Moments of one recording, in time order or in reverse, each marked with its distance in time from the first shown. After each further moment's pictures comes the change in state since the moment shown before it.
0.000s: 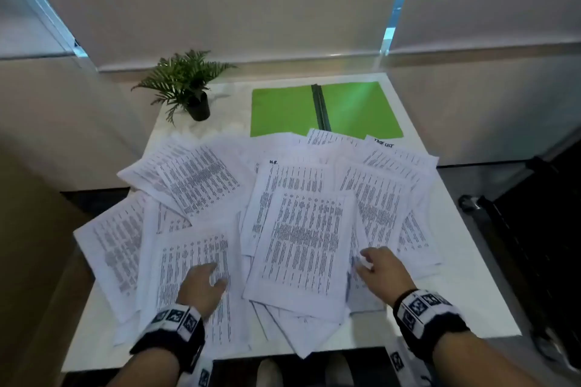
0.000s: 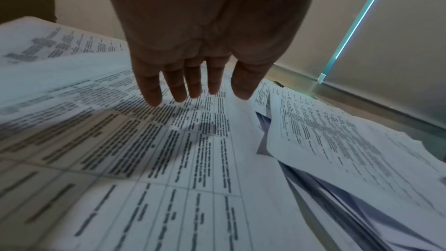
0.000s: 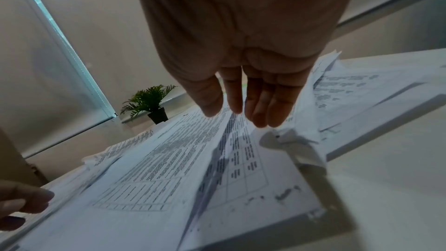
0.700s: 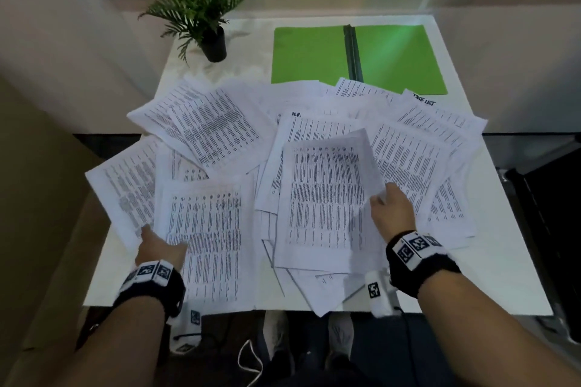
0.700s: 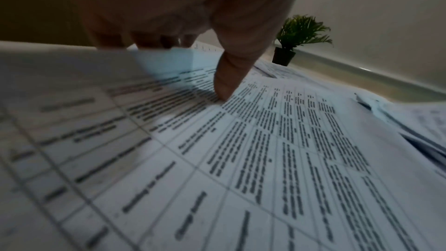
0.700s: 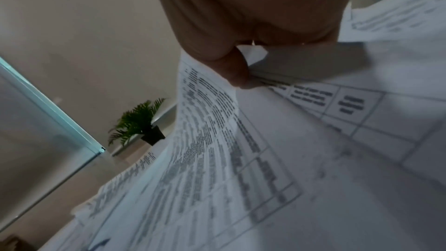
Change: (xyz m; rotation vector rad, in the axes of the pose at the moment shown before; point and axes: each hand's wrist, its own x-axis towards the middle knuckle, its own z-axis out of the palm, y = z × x) left_hand 0.021 -0.075 -0.029 -0.129 0.329 -0.525; right_hand 0.046 -0.045 0.016 0.313 0.275 0.103
